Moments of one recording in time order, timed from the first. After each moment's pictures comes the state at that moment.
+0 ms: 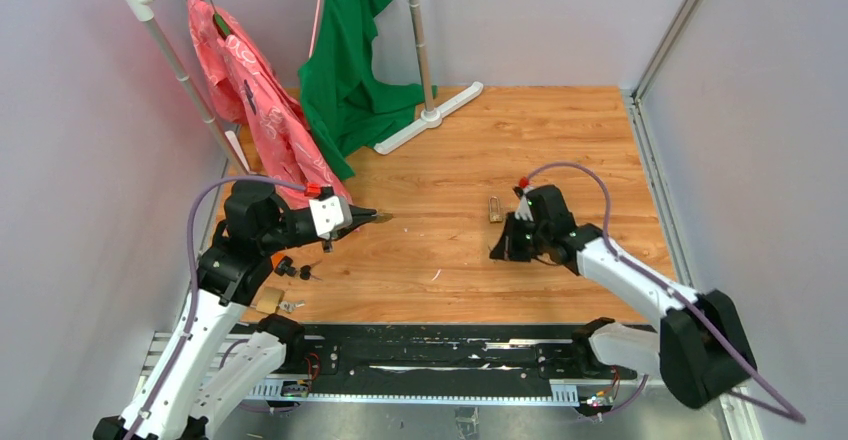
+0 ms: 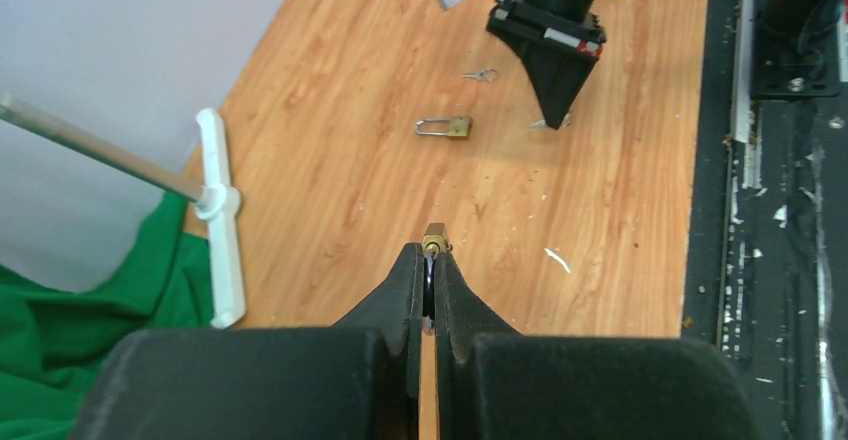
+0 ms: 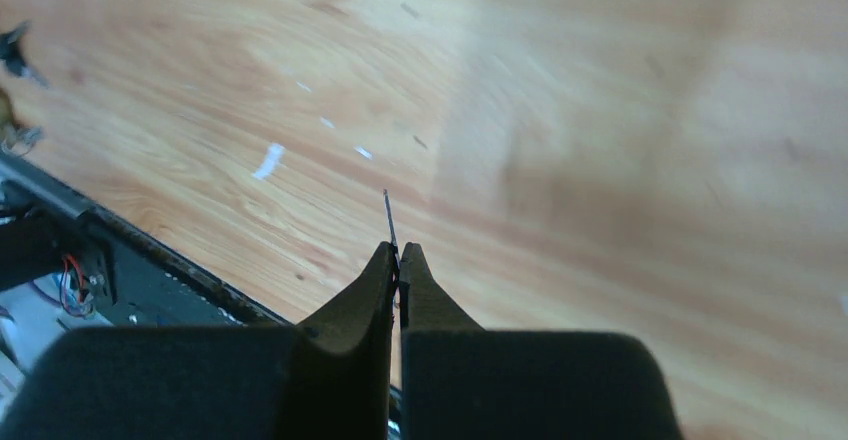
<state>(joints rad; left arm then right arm) -0.36 0.68 0.87 -0.44 0.81 0.54 0.47 1.20 0.65 -0.29 -0.32 0.44</state>
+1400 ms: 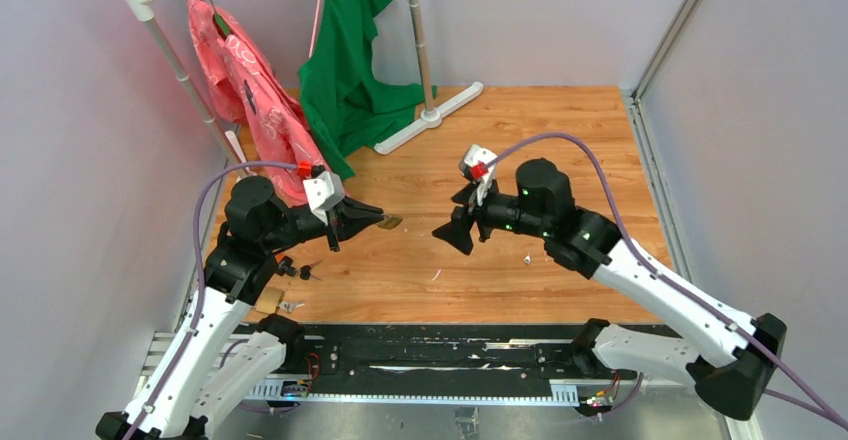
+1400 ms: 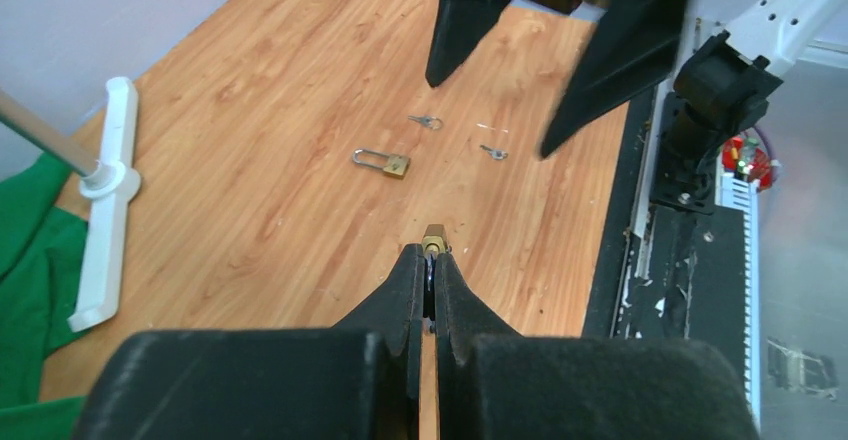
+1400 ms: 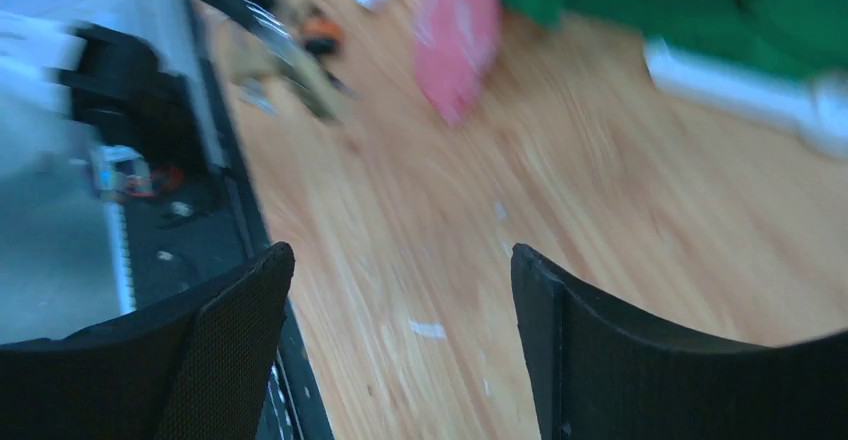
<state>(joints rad) -0.37 0.68 0.82 -0.27 0.81 0.15 0.77 1.08 1.02 -0.39 -0.23 0.00</state>
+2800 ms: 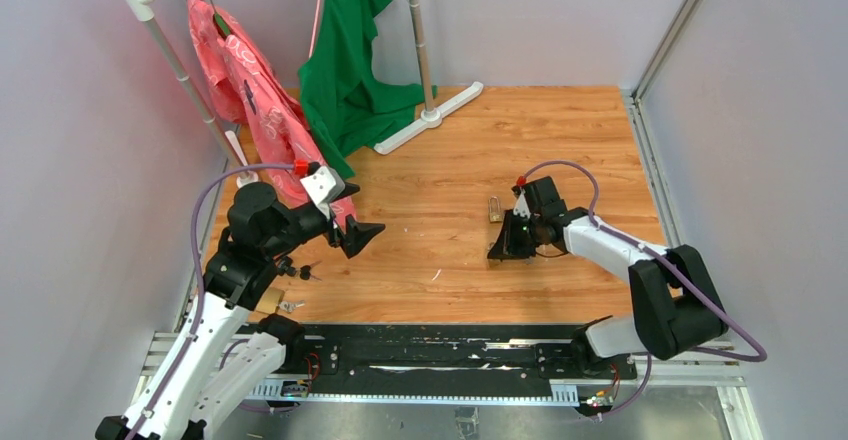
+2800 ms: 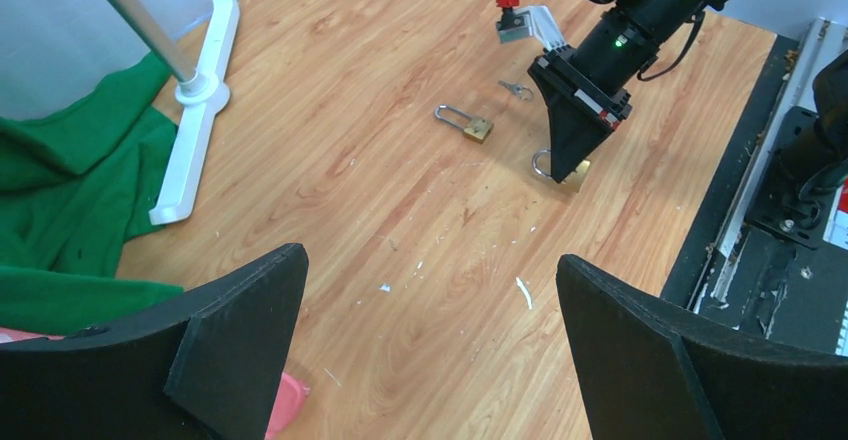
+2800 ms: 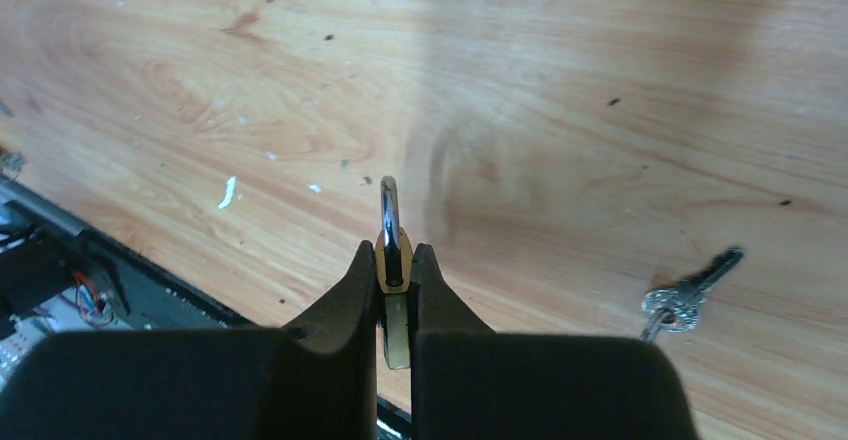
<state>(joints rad) -0.38 0.64 0.78 -0.30 0.58 0.12 0.39 1.36 0.67 -0.34 -0.38 0.49</state>
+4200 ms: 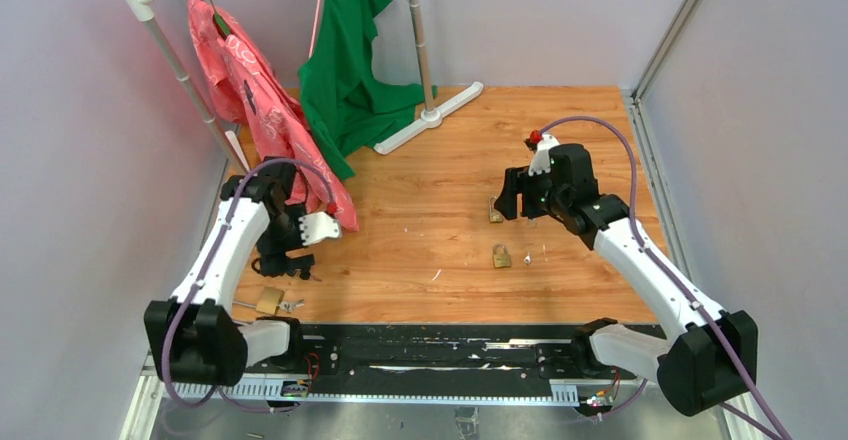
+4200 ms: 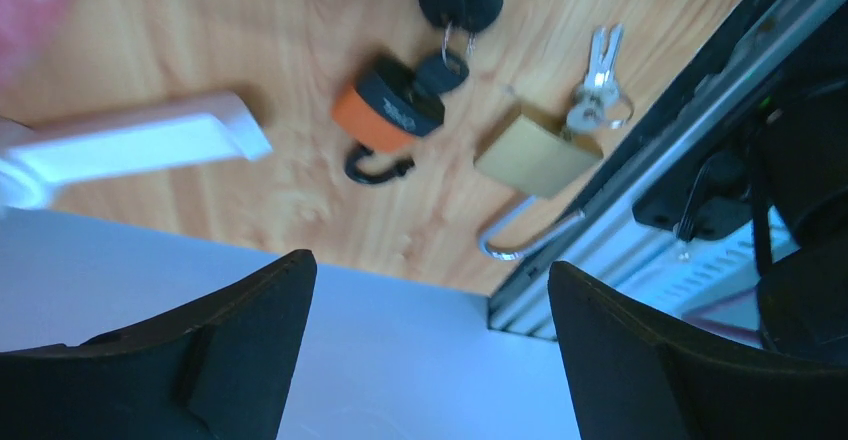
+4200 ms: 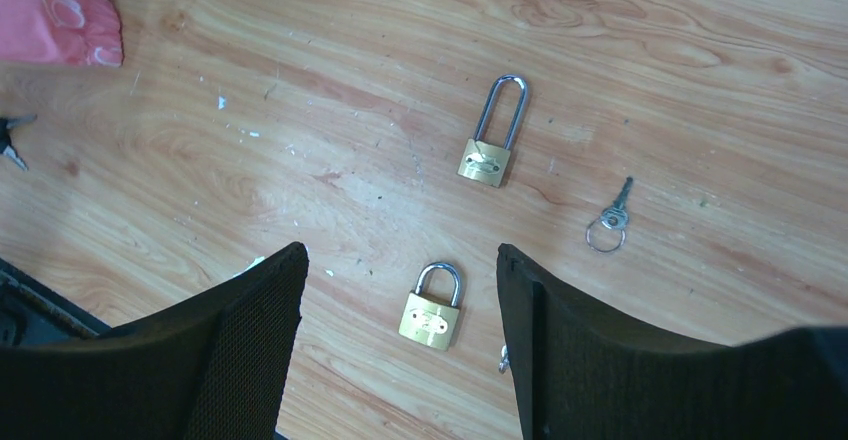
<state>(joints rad) -0.11 1.18 1.01 -1.27 -0.03 1.20 0.37 1.11 0.89 -0.42 -0.19 0.18</state>
